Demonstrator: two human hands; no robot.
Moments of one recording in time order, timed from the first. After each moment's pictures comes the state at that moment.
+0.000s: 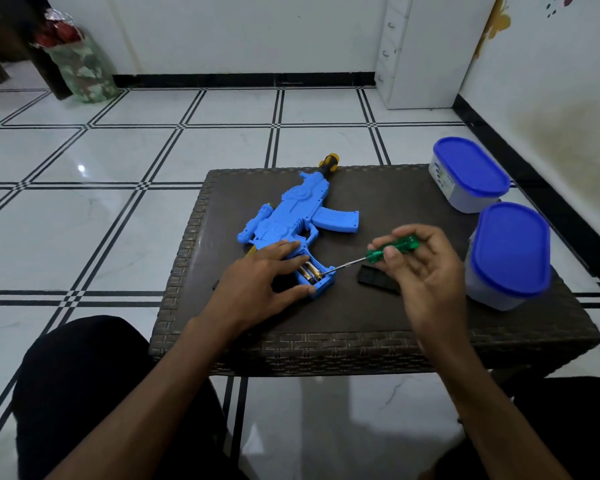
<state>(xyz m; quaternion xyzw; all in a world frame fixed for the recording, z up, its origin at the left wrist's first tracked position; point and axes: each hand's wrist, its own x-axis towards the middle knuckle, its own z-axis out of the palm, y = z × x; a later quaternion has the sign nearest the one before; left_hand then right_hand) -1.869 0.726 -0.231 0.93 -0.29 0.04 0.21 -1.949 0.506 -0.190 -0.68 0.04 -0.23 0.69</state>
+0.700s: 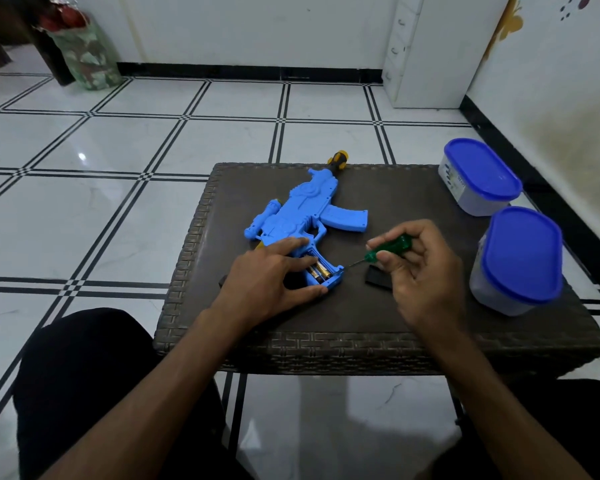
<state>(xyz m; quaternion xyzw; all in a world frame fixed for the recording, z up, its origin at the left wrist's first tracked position) -1.871 0.723 -0.227 0.94 -0.28 0.08 0.15 -1.938 0.512 -0.190 -0.80 -0.01 -0.24 0.55</state>
